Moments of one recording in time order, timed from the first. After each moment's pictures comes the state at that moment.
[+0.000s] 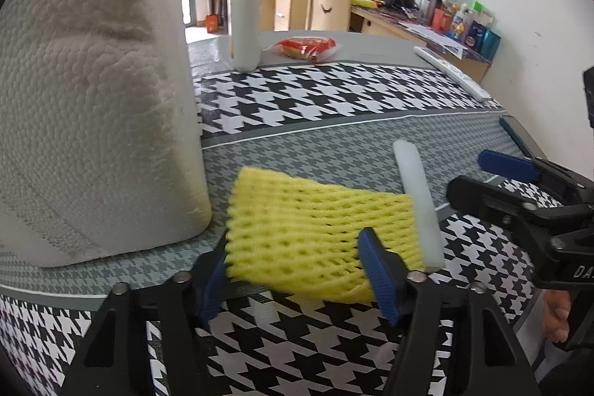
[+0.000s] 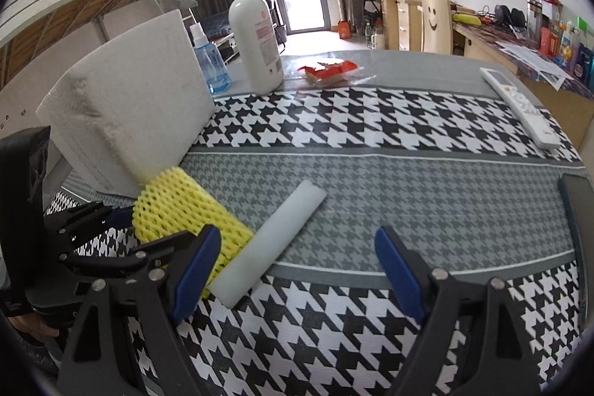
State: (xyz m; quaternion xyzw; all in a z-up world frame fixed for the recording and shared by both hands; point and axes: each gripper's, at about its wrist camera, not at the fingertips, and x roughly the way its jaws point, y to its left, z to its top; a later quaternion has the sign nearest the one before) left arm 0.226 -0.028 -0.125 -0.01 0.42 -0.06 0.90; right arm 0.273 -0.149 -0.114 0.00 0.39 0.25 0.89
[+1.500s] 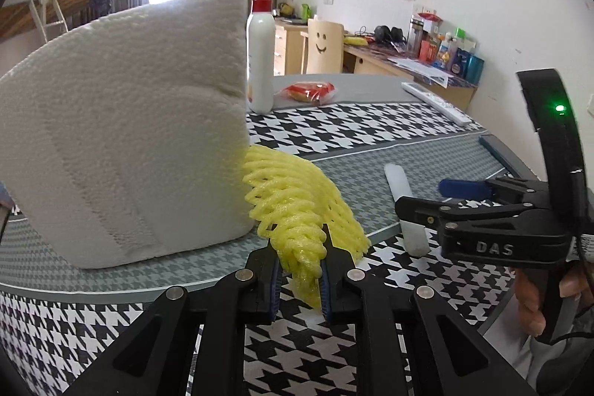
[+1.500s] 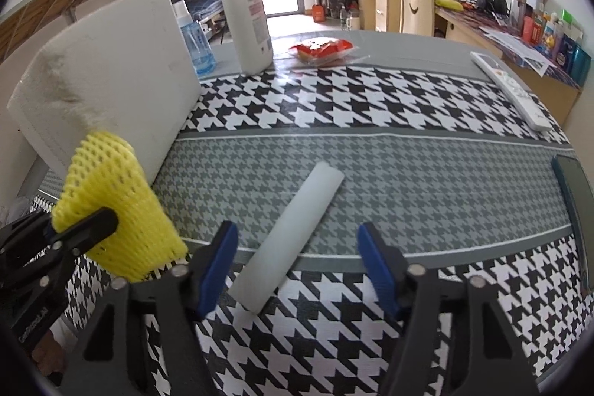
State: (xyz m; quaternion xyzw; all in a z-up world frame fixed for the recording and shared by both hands) left arm 0.181 -0.002 -0.100 -0.01 0.35 -0.07 0.93; right arm 0.266 -0.115 -0.119 -0.02 0.42 0.19 0.89
